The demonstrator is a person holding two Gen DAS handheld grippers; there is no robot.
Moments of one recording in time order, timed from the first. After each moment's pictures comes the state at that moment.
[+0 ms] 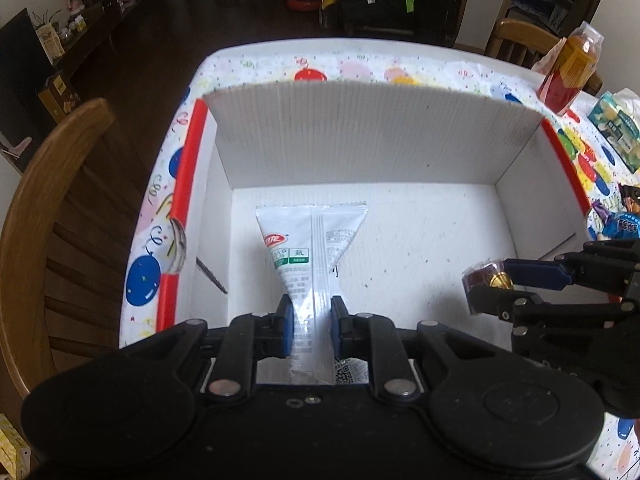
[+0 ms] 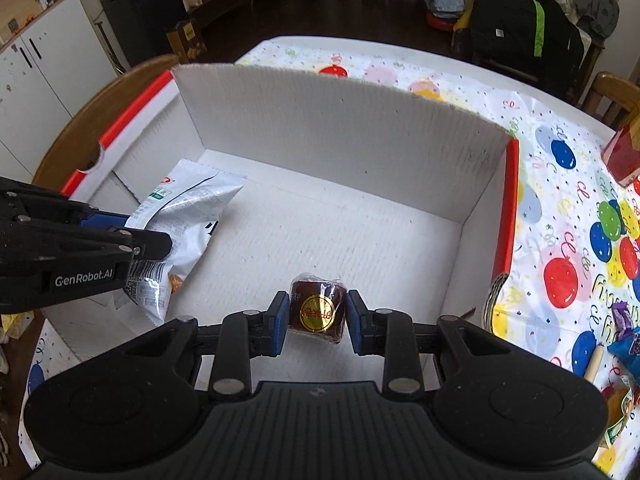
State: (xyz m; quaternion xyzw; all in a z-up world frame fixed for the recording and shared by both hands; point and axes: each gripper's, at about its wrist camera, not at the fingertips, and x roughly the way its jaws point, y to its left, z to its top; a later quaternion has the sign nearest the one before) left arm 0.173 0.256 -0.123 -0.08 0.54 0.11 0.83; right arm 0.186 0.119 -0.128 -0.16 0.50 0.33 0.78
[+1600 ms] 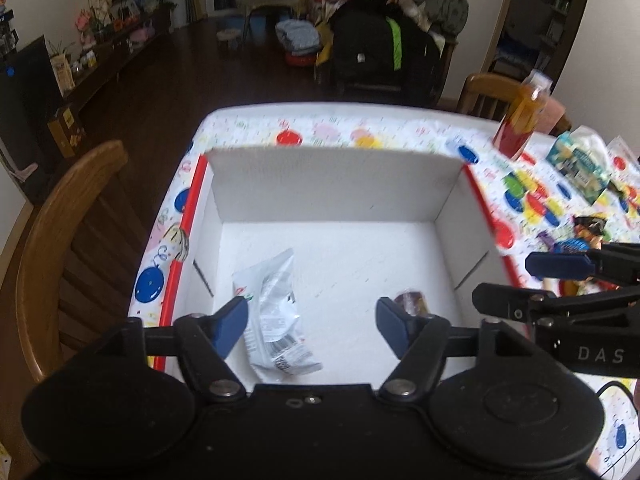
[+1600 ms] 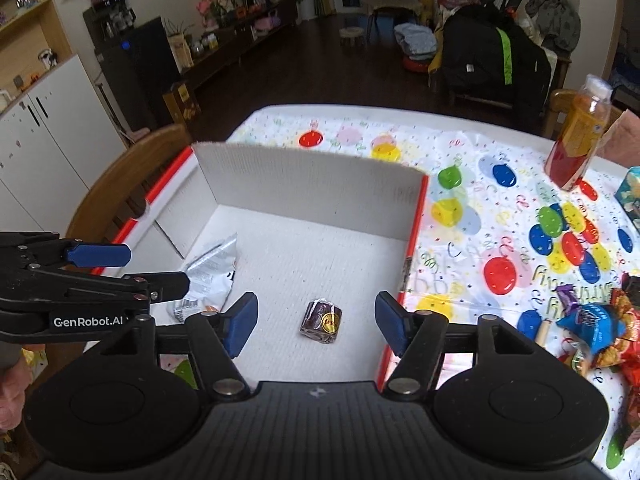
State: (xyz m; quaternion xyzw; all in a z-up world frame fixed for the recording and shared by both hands) left arm 0.120 0.212 -0.056 -0.09 0.45 0.12 0.88; right arm 0.148 0.051 -0.048 -0.09 0.44 0.33 0.83
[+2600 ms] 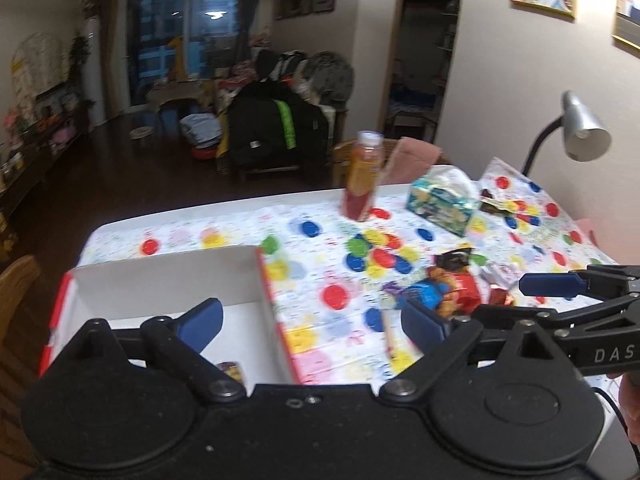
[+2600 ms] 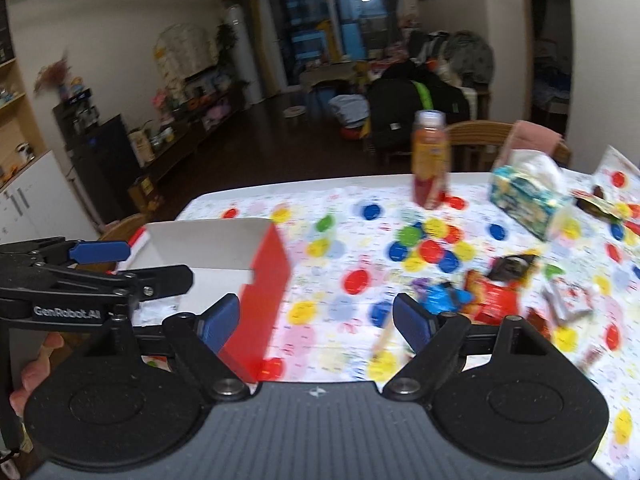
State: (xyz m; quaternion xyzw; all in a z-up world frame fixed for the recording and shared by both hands) left arm 0.114 0.054 0.001 -0.04 0.33 -0.01 0.94; right arm 0.113 -0.148 0.008 0.00 0.35 0.26 0.90
